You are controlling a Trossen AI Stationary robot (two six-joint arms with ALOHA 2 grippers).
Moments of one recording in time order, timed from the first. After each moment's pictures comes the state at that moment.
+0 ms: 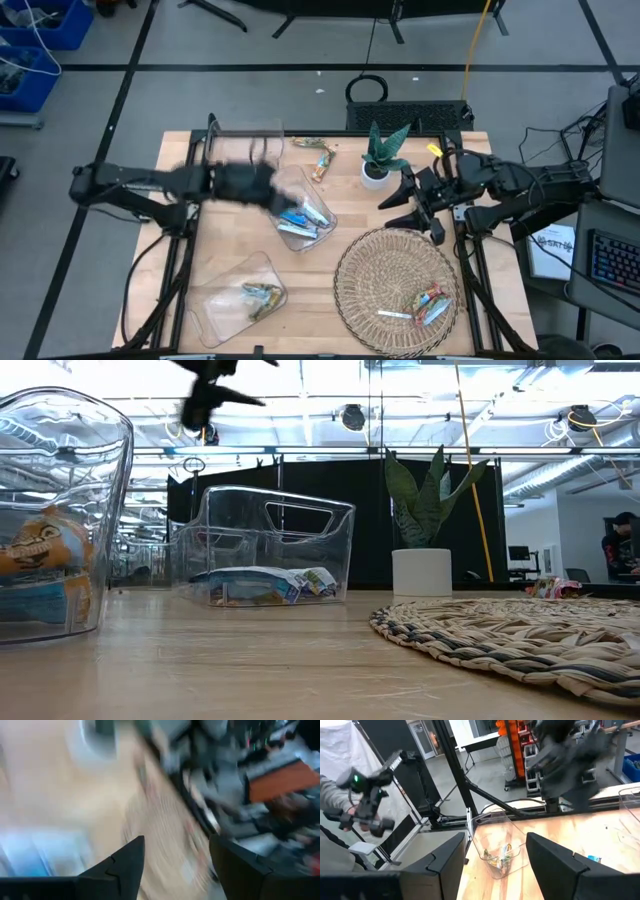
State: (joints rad) left arm 0.04 1.16 0.97 -0.21 0.00 -0.93; right arm 0.15 0.95 1.10 -0.28 -0.15 0.29
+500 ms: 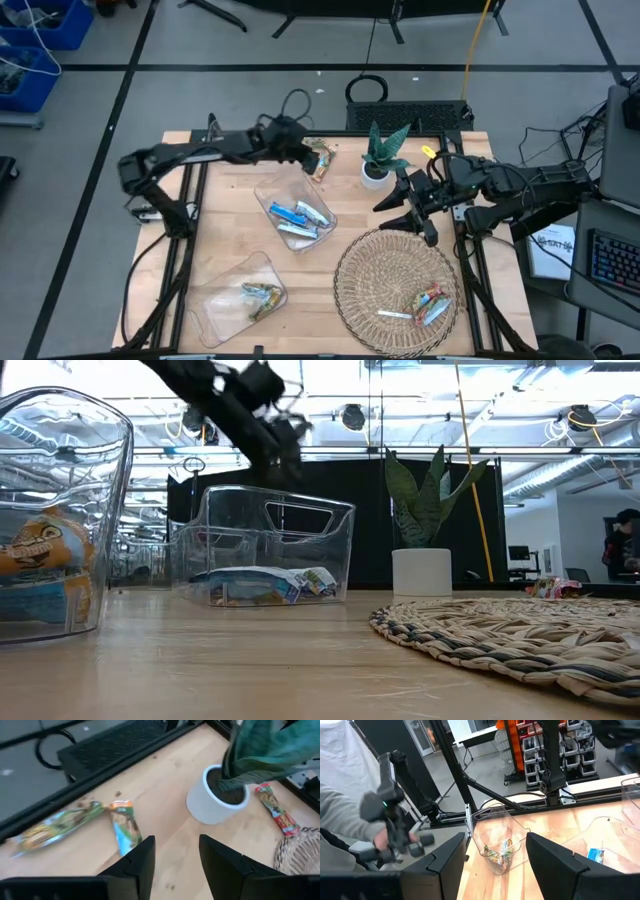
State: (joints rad) left arm 0.44 1.62 1.18 -0.21 0.00 -0.40; right arm 0.15 0.99 1.09 -0.27 -0.15 0.32
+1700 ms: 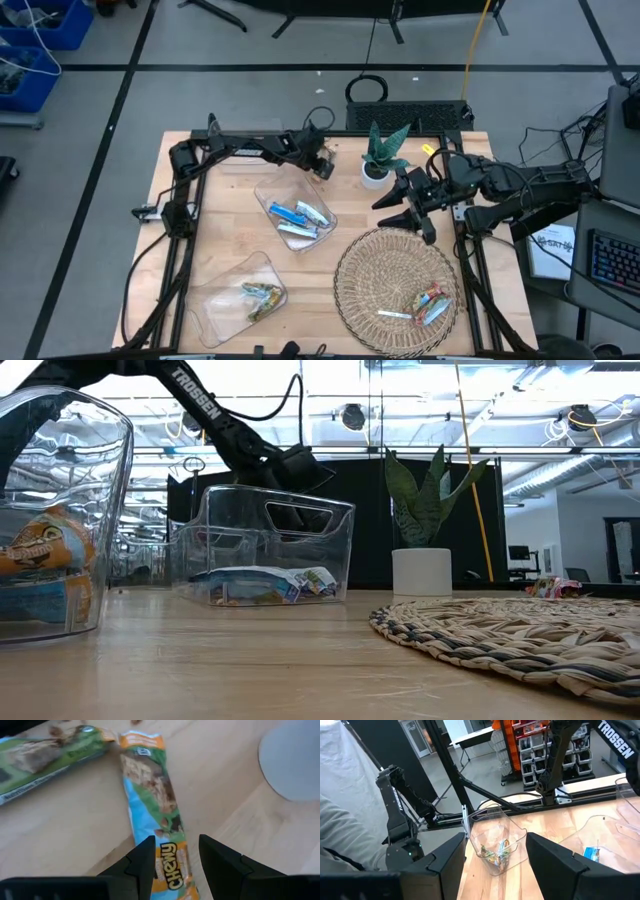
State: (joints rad) left arm 0.49 2.03 1.32 -0.22 0.06 -0.45; right arm 0.13 0.99 1.09 -0.27 -0.15 0.33
